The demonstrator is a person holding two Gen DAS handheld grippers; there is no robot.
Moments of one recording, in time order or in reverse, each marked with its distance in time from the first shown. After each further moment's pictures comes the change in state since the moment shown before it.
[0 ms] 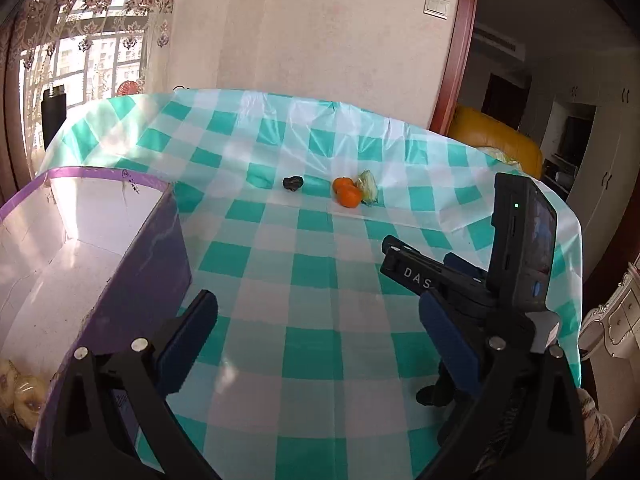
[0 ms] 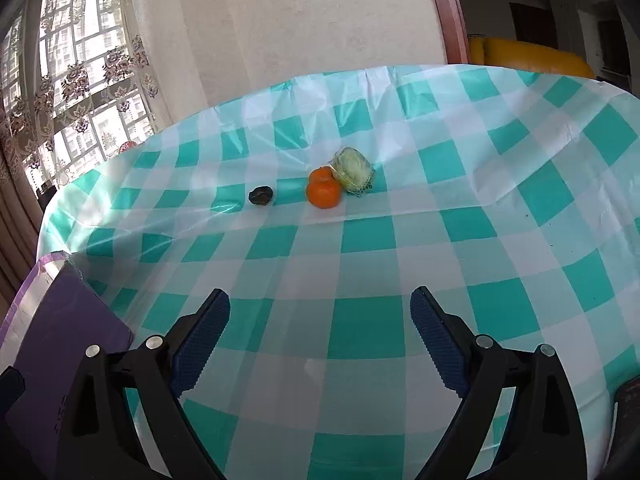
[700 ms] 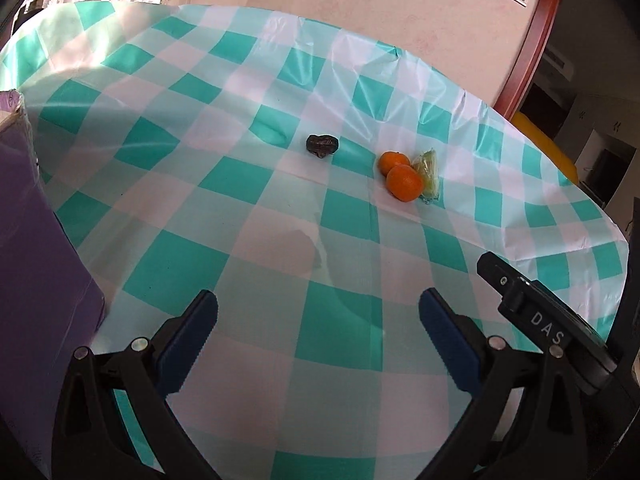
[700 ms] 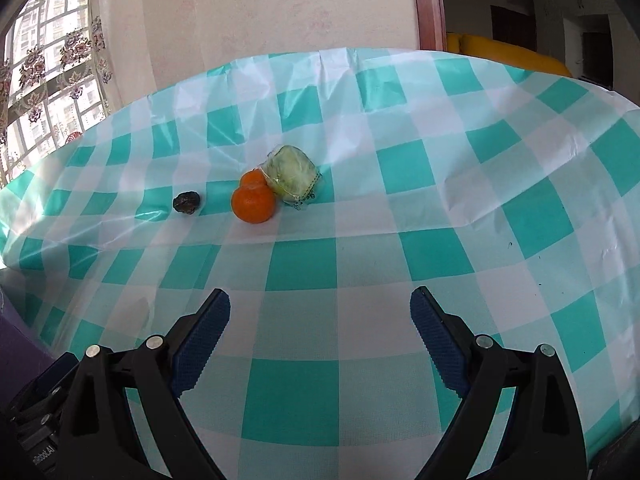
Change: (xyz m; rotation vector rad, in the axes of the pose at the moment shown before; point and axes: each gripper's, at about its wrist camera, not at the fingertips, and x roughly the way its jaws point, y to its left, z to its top) left arm 0.161 0.039 0.024 -0.168 0.116 0.029; right arm 0.064 -0.012 0.036 -0.053 0.046 -0.120
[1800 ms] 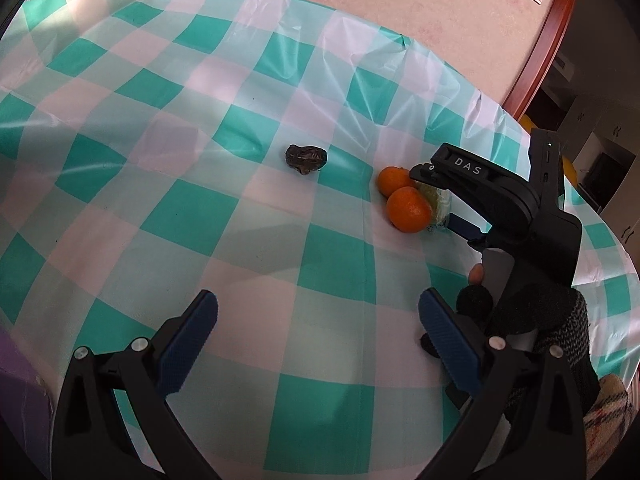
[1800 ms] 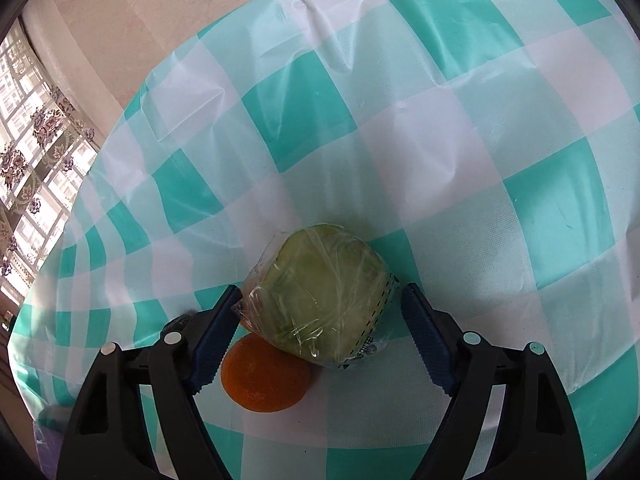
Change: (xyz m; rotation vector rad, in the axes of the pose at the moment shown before) left arm 0.060 -0.011 0.046 -0.016 0.039 -0.031; right arm 0.155 -0.008 0.096 0.295 0.129 0.254
